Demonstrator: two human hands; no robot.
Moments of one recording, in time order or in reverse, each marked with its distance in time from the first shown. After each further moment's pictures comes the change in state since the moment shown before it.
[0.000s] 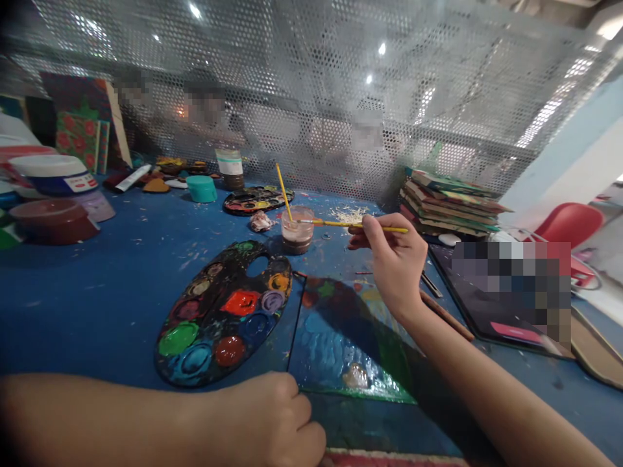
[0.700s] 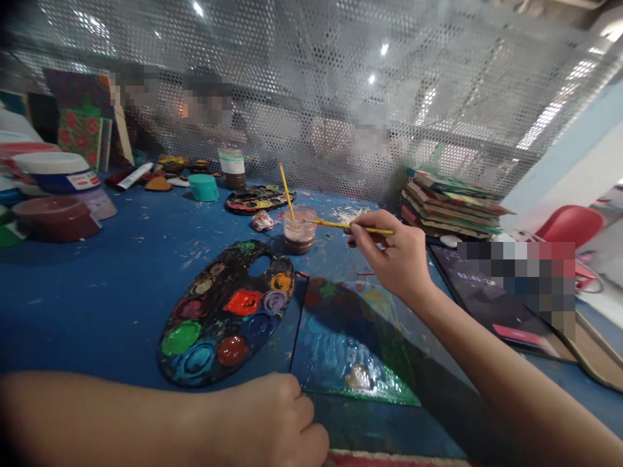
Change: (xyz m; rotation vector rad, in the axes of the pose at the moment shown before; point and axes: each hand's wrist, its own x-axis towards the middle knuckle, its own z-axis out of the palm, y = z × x) left_hand 0.002 0.001 -0.002 -0.028 -0.050 -0.014; right_hand 0.011 -0.009 -0.015 -0.418 -0.355 -0.288
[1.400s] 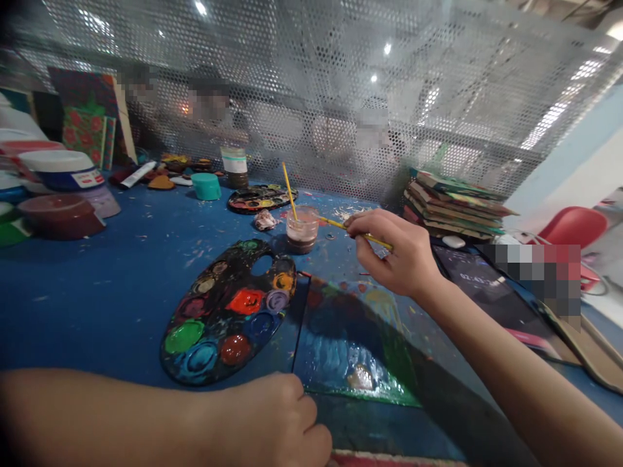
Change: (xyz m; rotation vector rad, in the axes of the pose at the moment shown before) left_hand 0.003 -0.002 -0.005 -0.057 -0.121 0.032; right_hand 0.011 -0.005 -0.012 -0.158 -0.191 -0.415
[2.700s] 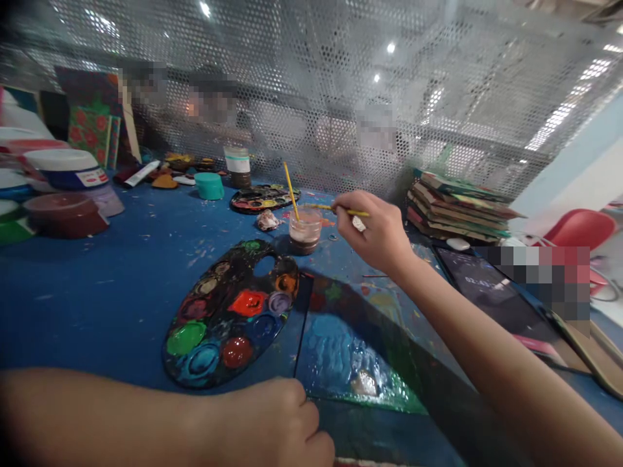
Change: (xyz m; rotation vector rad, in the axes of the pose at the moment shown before) left_hand 0.003 0.000 -0.003 0.014 -0.090 -0.015; right_hand 0.030 0.017 0.034 -0.140 0.102 -0.030
